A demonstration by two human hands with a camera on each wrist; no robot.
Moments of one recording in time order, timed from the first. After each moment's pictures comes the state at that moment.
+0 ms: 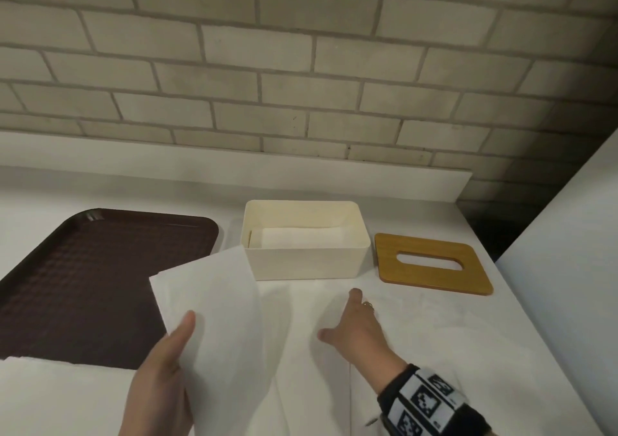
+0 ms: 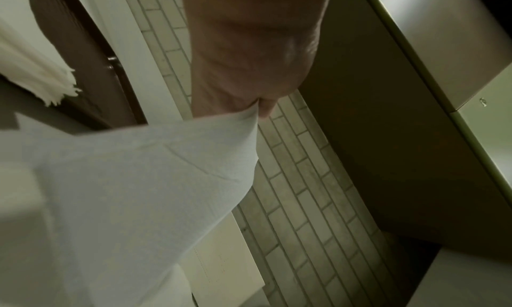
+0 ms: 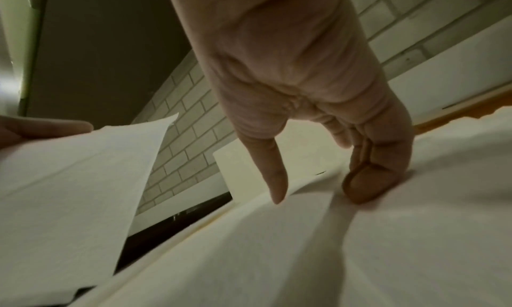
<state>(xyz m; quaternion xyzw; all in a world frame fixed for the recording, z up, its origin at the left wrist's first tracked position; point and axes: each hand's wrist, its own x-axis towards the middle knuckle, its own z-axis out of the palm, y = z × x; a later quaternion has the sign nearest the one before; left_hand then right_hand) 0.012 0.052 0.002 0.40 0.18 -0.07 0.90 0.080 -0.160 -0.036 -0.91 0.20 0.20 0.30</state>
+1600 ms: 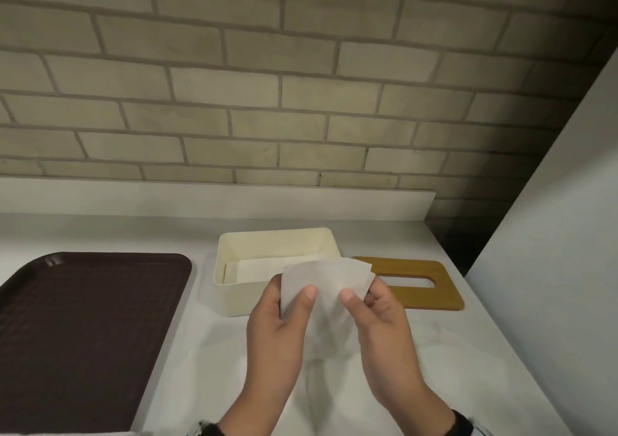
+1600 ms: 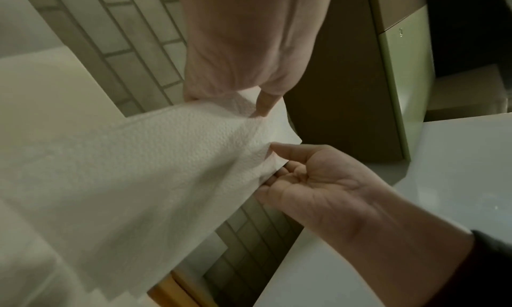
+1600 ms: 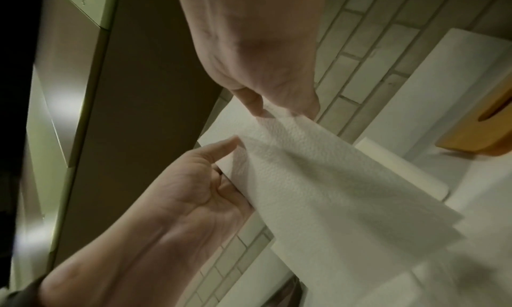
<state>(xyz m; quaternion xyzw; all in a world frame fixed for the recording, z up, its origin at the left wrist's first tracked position) 0.060 -0.063 0.026 0.65 -0.02 0.06 0.76 0.044 -0.183 0.036 -0.63 0.06 -0.10 0.76</state>
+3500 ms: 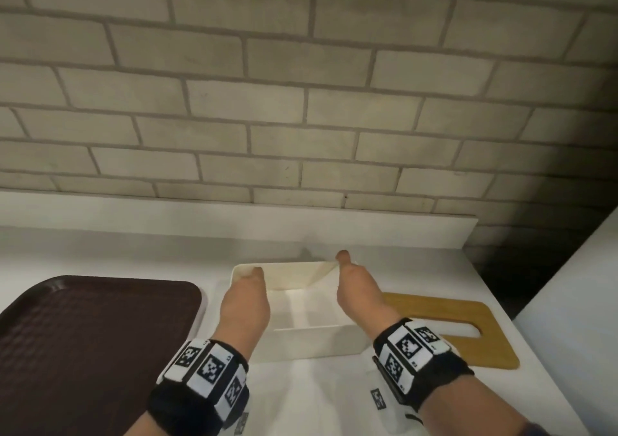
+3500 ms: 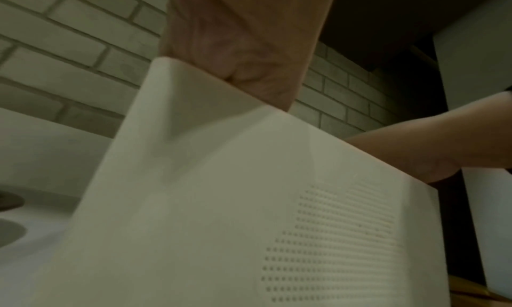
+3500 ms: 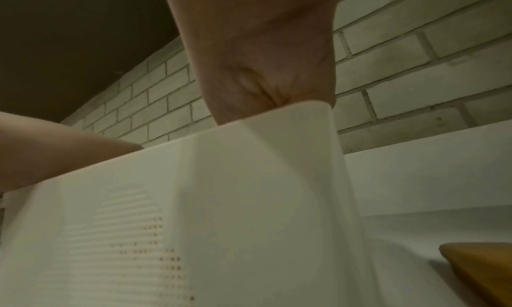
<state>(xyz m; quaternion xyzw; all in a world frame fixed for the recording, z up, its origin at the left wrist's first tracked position) 0.223 -0.011 -0.002 0.99 0.03 -0.03 0.16 0.230 -0.185 0.010 -0.98 0.03 0.04 0.17</state>
